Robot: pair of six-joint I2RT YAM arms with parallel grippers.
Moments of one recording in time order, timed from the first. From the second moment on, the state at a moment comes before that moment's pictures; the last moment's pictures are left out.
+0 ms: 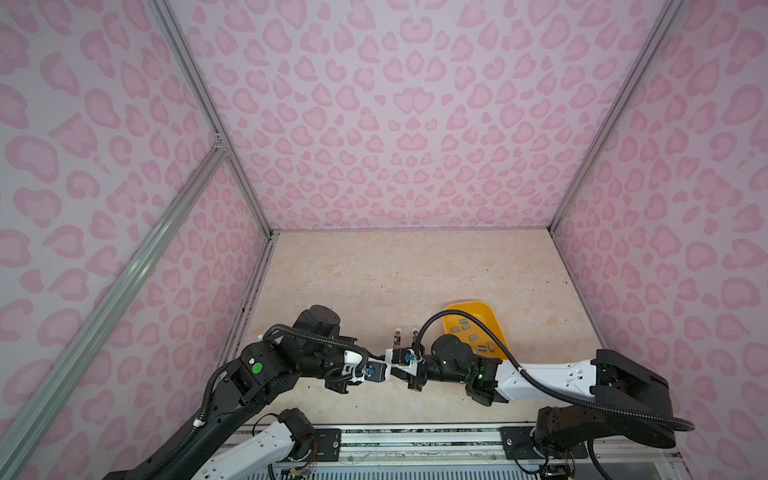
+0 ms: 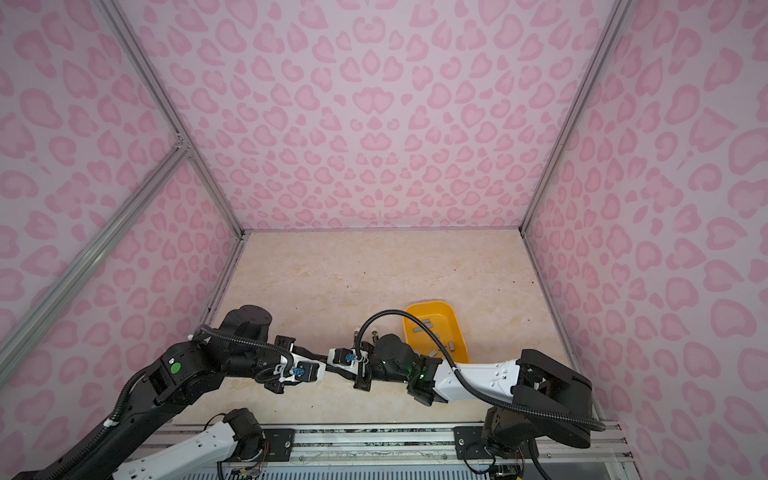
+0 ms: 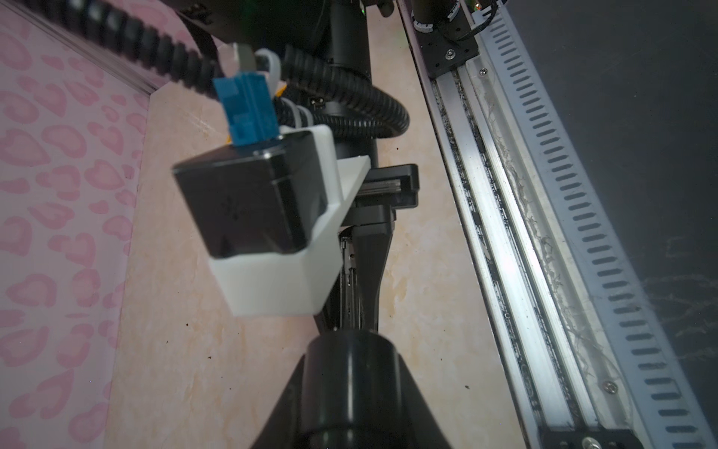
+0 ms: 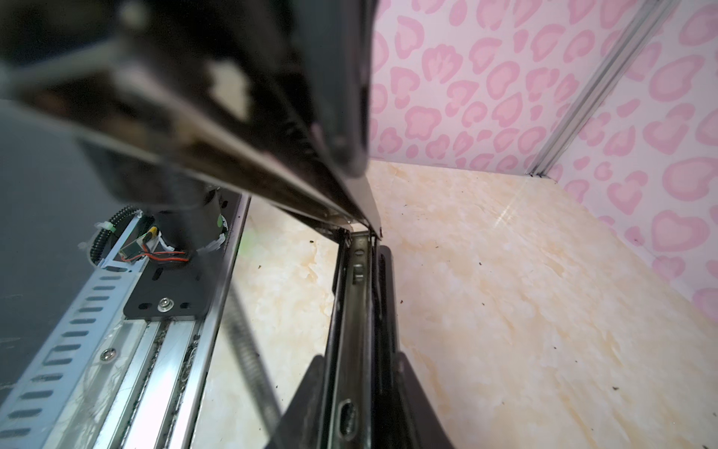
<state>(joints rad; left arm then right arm) -0.77 0.79 1.02 -1.06 0.40 0.98 1.13 1.41 0.59 0.54 -0.24 -0.24</state>
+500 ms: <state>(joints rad) -0.55 0.72 1.05 -1.05 0.59 1.00 1.02 1.37 0.49 0.69 -0.38 -0.23</state>
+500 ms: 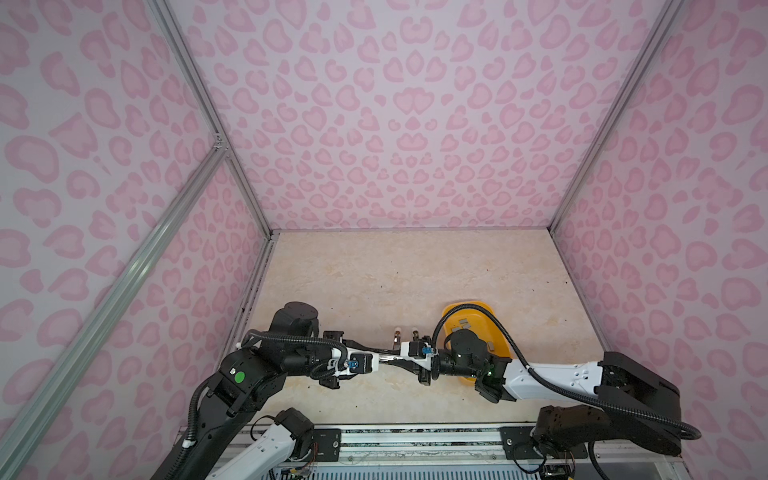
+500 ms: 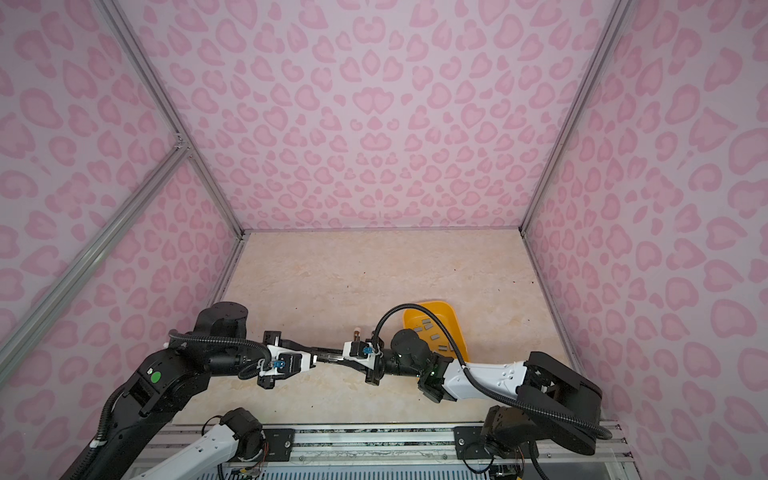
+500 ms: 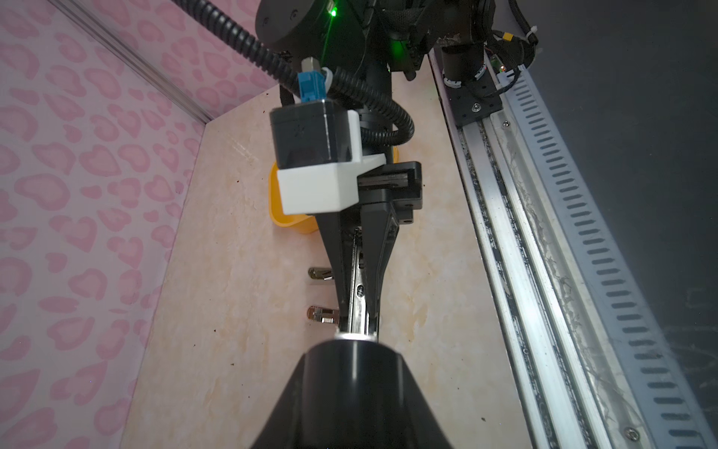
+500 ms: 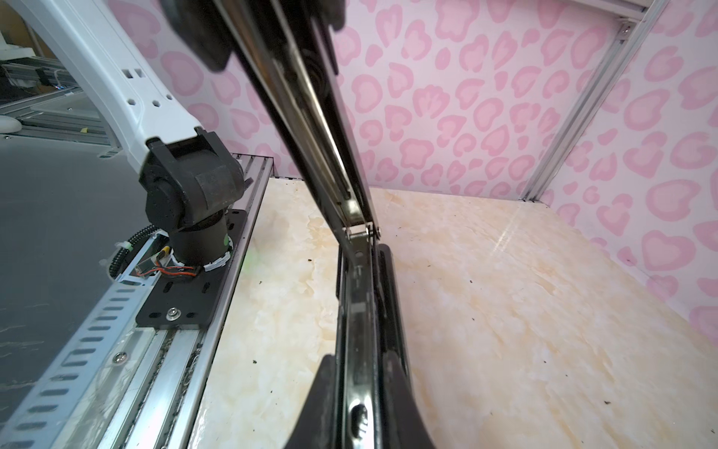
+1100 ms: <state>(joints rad) -0.26 0.76 1.06 -1.08 0.89 1.05 0.92 1.27 0.39 0.74 -0.50 -0.23</state>
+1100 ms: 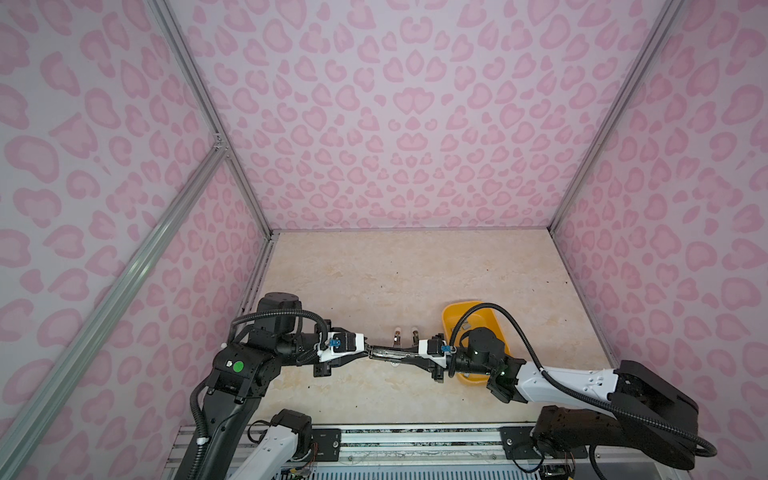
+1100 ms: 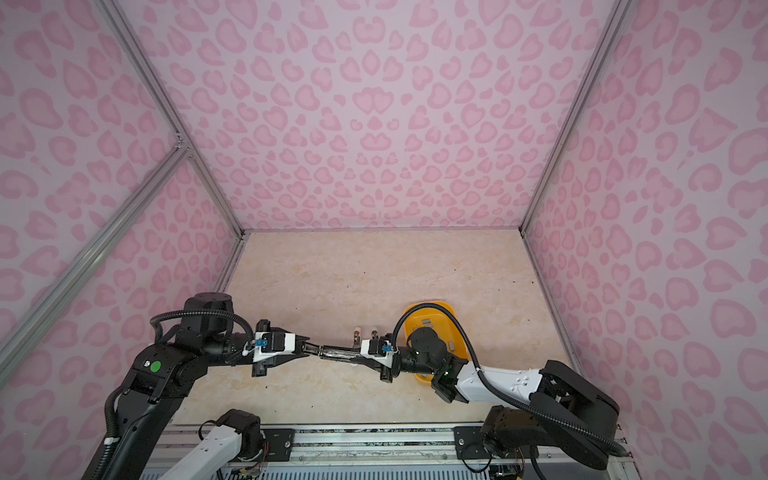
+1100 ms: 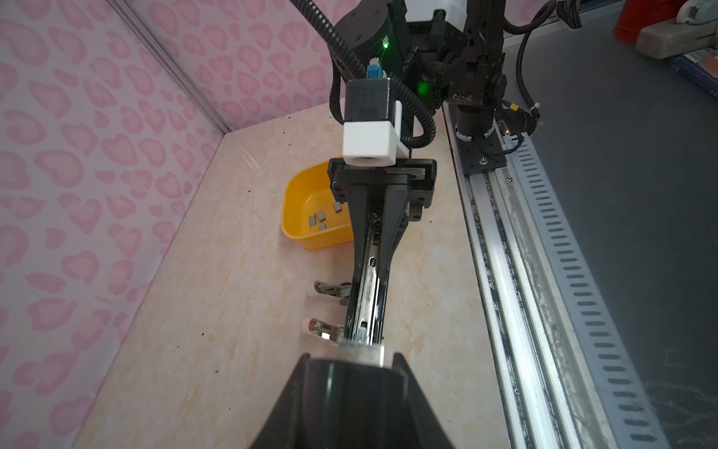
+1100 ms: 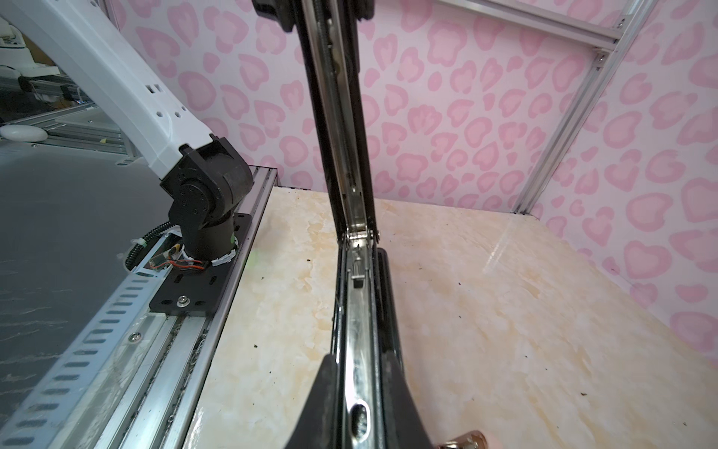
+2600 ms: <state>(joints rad) -0.10 0.67 0.88 -0.22 0.29 0.31 0.96 0.89 0.21 0.76 -0.14 0.01</state>
